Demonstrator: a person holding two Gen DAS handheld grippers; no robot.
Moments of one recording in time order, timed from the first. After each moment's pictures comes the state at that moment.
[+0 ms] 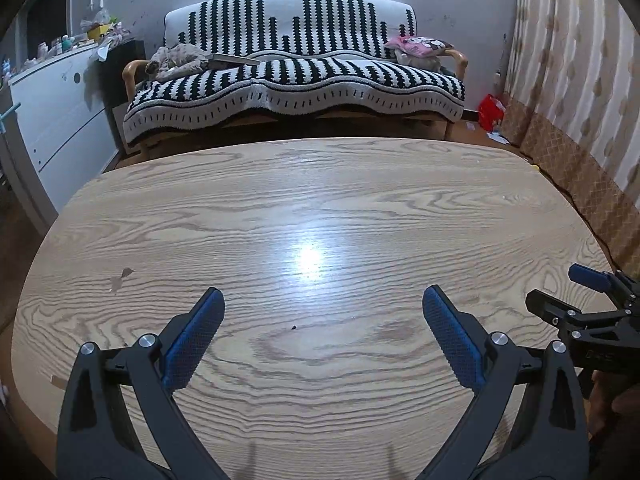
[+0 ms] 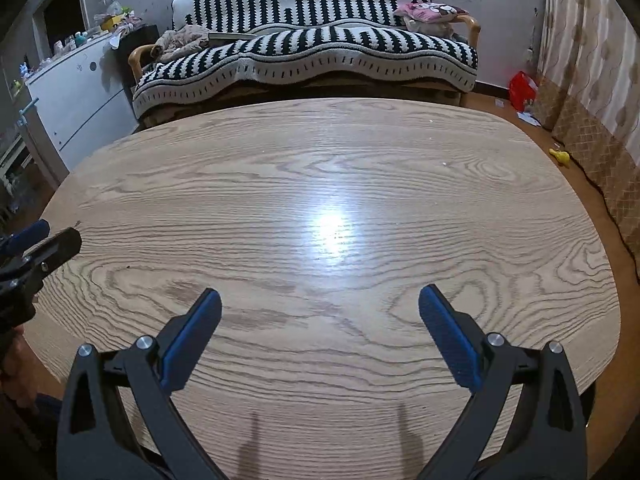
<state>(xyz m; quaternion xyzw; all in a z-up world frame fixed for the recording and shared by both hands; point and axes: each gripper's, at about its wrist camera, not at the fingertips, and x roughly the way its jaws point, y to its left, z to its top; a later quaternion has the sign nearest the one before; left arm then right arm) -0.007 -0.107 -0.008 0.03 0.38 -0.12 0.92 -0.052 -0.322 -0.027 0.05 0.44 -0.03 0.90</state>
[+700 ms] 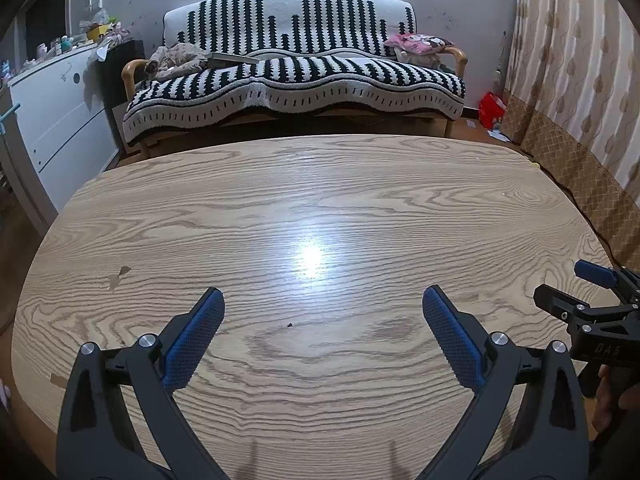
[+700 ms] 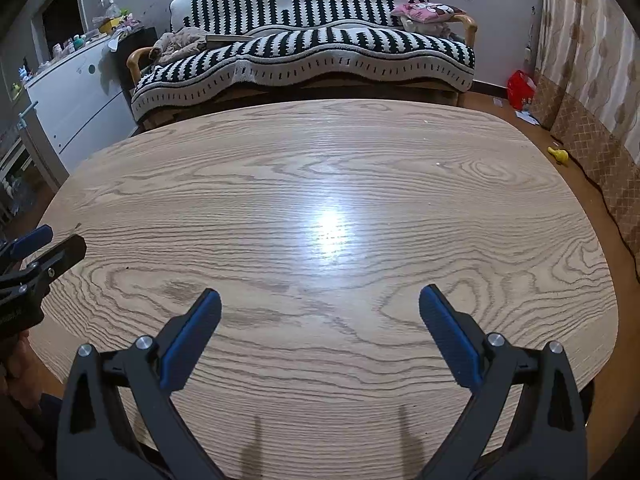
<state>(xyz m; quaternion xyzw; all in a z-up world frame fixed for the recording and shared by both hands) -0.007 -0.112 -0.011 0.04 0.38 -0.12 0.91 -0.062 -0.334 -0.025 0.05 0.44 -0.03 0.90</state>
